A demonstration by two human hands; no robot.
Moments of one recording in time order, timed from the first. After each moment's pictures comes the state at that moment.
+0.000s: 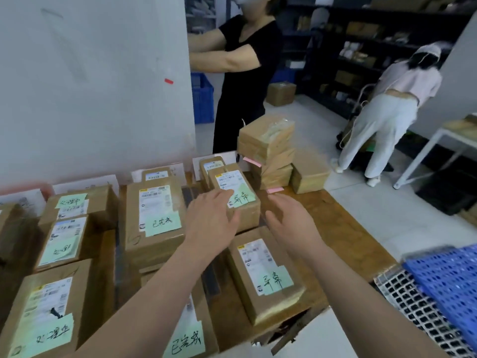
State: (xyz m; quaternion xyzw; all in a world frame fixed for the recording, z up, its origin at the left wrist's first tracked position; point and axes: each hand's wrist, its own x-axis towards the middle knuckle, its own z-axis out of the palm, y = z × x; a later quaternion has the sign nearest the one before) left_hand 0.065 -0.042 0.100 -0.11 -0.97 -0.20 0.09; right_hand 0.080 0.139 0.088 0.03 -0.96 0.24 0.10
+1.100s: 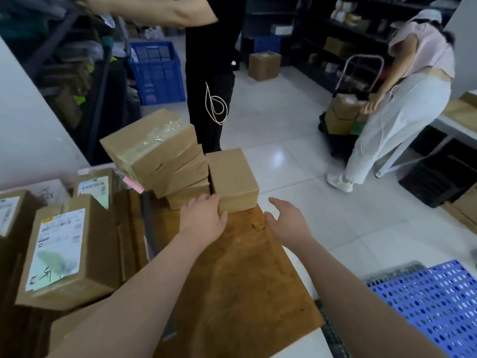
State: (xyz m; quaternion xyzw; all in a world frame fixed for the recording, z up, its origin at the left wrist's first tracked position) left_hand -0.131 0.284 0.029 -0.08 -0.99 -0.11 -0.05; right_hand -0.097 0.478 0.015 -0.10 -0.94 0.32 -0.04
